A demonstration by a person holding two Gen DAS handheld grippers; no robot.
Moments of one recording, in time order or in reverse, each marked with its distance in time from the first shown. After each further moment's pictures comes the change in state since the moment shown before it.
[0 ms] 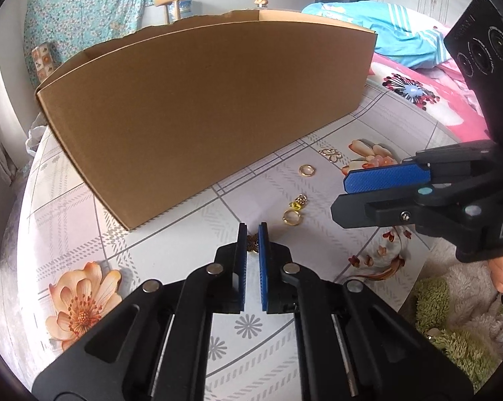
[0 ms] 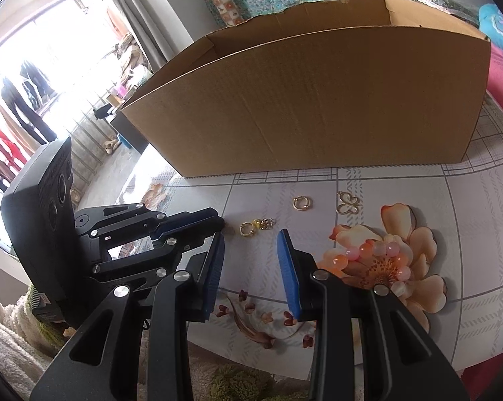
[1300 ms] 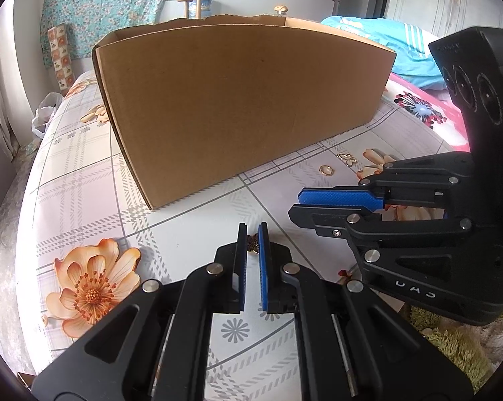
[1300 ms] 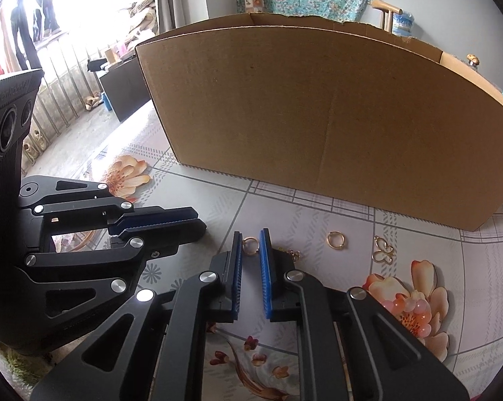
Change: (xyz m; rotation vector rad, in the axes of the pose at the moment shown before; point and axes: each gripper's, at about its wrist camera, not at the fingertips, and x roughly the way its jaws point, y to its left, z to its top) left arm -0.008 0.016 -0.009 -0.087 -0.025 -0.005; right arm 0.050 0.058 0.009 -0.249 -0.012 -0.196
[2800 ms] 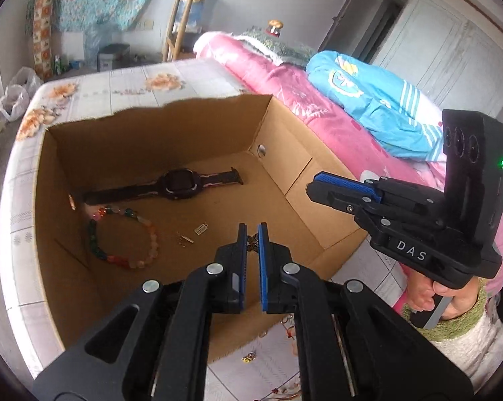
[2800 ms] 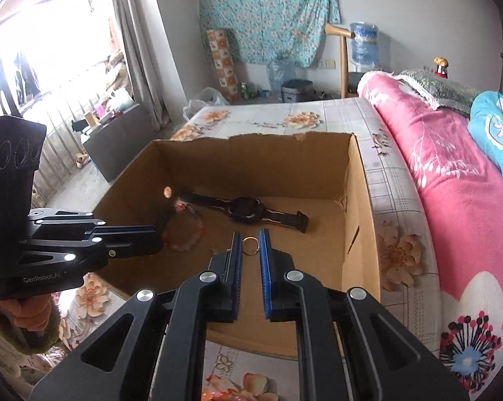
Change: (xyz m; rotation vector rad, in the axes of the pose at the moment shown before) left arm 0.035 -0.006 0.187 -0.170 0.053 -0.206; right arm -0.067 -0.168 0.103 0.137 -0.120 0.000
